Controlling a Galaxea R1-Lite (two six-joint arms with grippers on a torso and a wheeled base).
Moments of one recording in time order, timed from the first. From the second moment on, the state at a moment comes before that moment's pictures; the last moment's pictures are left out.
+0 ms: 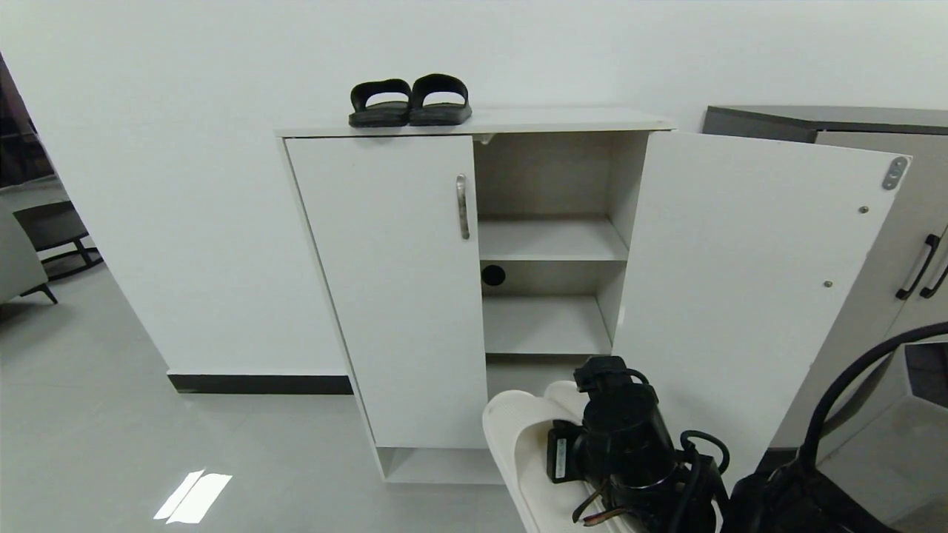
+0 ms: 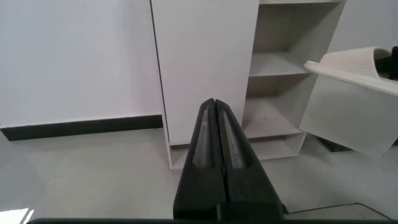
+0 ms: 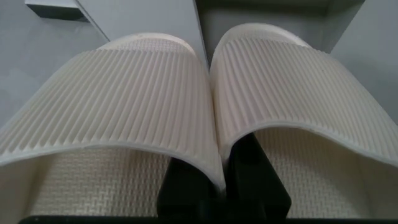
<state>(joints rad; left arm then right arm) 0.00 0.00 0.00 0.00 -0.10 0.01 0.90 2.06 -0.71 -0.88 -0.47 0.47</state>
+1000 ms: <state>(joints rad) 0.00 0.00 0.00 0.00 -0.10 0.01 0.86 2.17 -0.89 -0.90 -0.68 0.30</state>
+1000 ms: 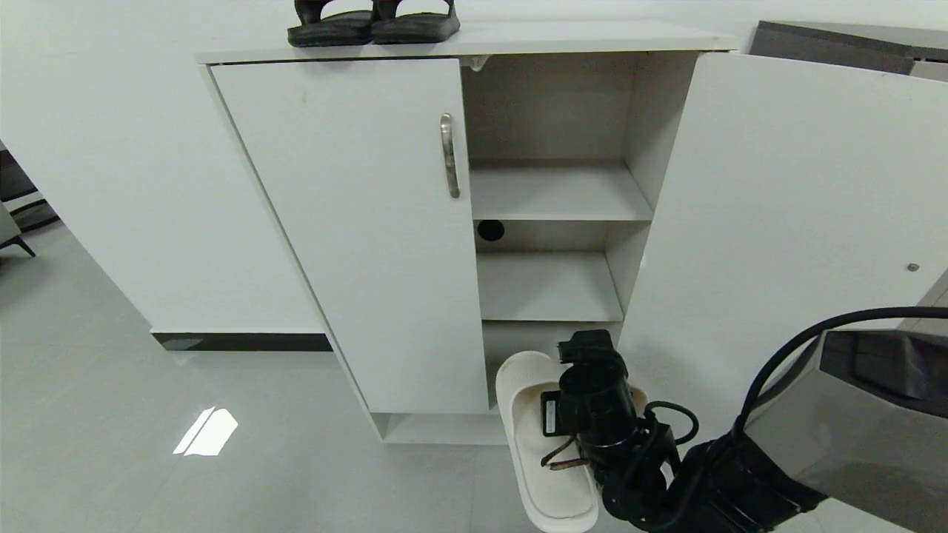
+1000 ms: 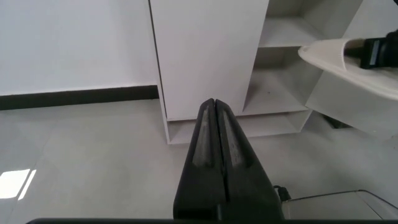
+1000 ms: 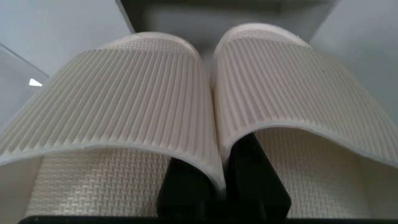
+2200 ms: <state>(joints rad) 0.00 0.00 0.00 0.00 -0.10 0.01 0.77 2.40 -1.06 -1.20 -0.71 0.04</state>
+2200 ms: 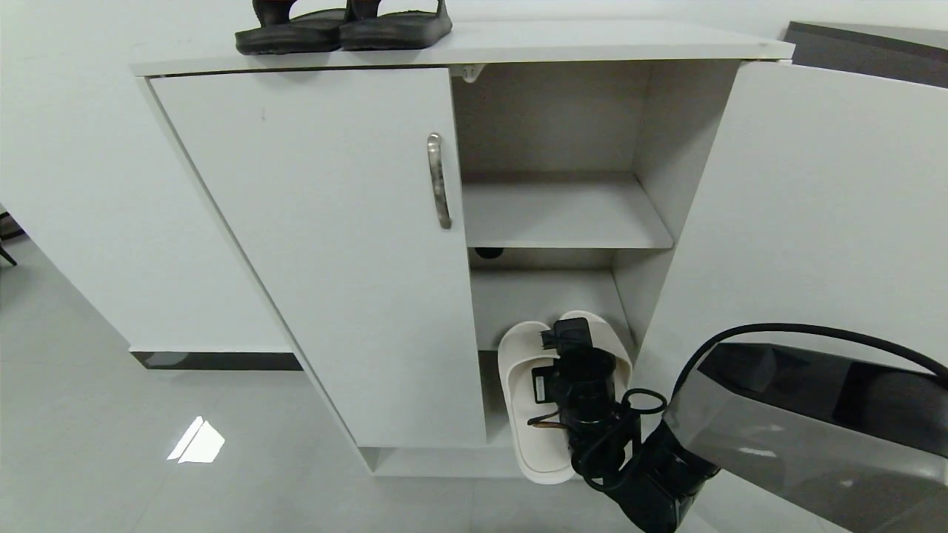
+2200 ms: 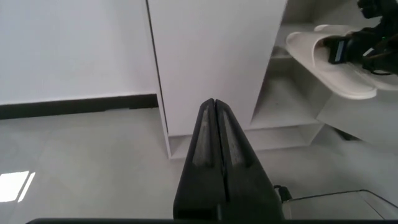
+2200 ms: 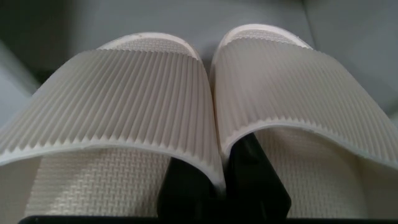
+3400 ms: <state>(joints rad) 0.00 0.00 0.00 0.00 -0.10 0.01 0.70 2.55 -1.33 -1.11 -0.71 0.08</state>
